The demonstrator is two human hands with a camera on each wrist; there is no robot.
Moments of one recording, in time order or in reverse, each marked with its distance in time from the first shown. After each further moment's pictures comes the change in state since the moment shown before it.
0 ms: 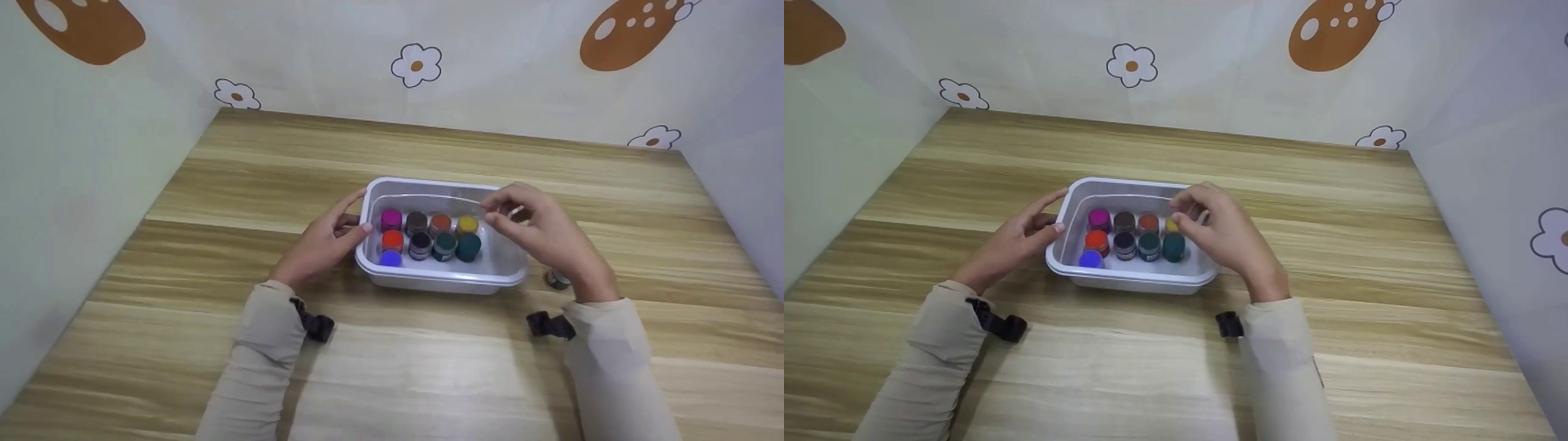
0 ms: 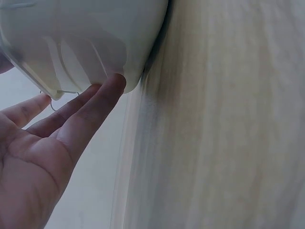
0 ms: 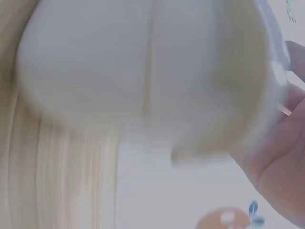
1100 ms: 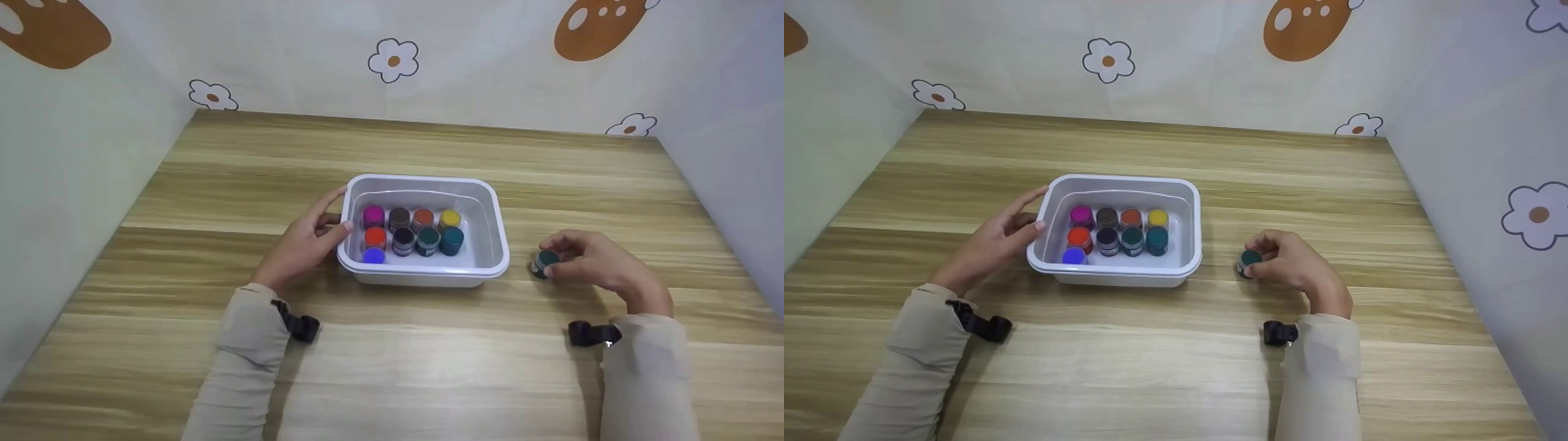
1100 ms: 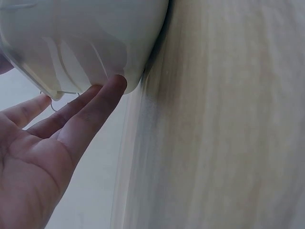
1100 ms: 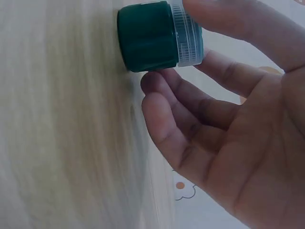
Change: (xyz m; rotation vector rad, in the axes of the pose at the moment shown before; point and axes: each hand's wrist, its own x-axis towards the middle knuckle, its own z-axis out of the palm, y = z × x) left_hand 0.001 0.001 0.000 0.004 -0.001 0.004; right_hand -0.073 0.089 -0.055 -0.015 -0.247 0.470
